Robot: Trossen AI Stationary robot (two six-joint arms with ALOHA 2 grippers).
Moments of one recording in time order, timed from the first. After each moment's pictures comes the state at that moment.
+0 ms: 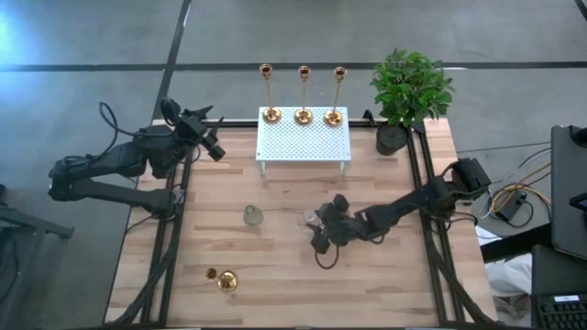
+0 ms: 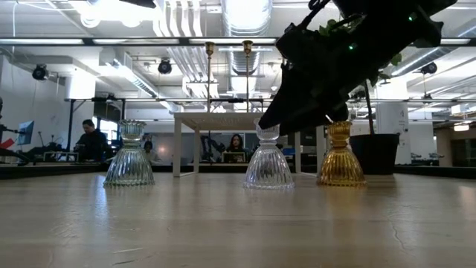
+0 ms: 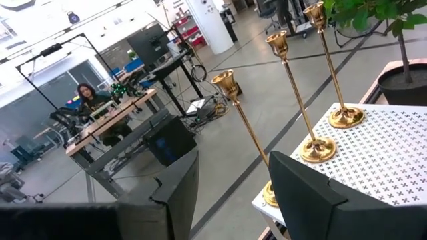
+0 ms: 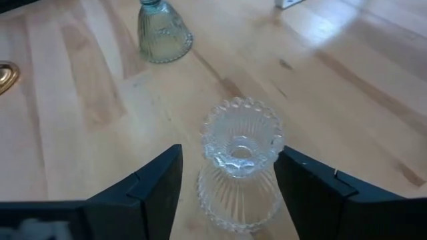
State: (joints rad) left arm 0.09 0.78 1.03 -0.34 -0.88 0.36; right arm 0.32 1.74 0.86 0.09 0.56 0.69
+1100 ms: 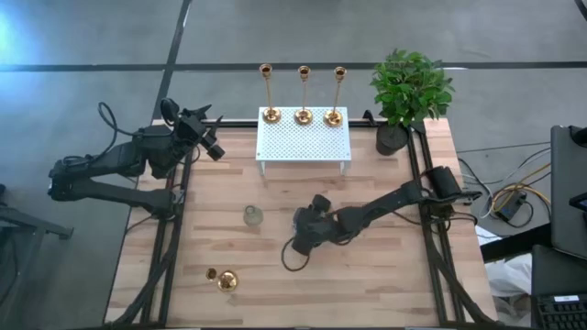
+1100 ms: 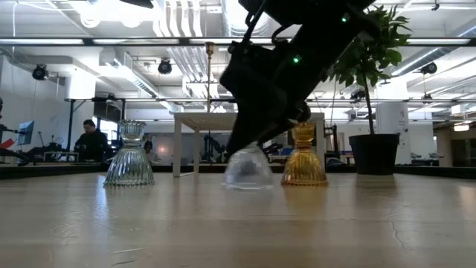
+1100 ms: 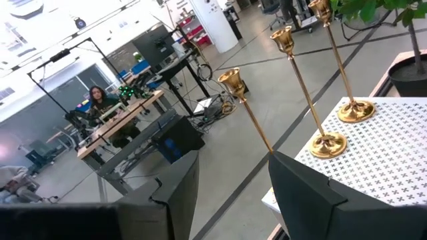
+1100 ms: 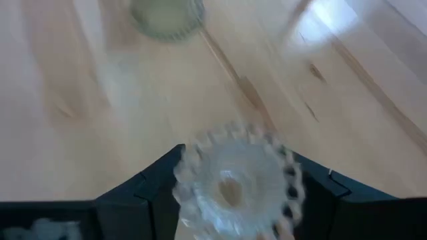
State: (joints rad) left arm 0.09 0.78 1.03 -0.35 -0.90 0.41; right arm 0.27 1.98 1.23 -0.24 0.50 0.58
